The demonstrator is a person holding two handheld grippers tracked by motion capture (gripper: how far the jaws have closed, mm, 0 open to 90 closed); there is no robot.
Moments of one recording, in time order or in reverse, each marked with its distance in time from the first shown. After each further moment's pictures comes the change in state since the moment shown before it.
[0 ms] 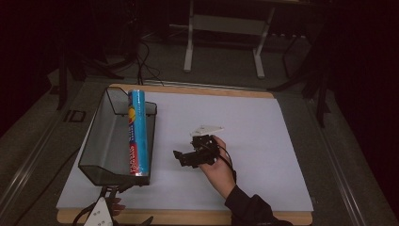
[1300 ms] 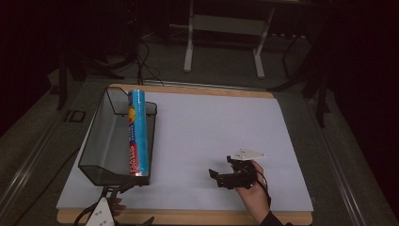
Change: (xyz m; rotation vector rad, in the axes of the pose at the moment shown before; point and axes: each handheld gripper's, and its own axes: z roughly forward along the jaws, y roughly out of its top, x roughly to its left) left arm -0.001 0.000 0.002 0.009 -0.004 0.002; right arm -0.042 -0.091 -0.066 -0.026 -0.057 0.092
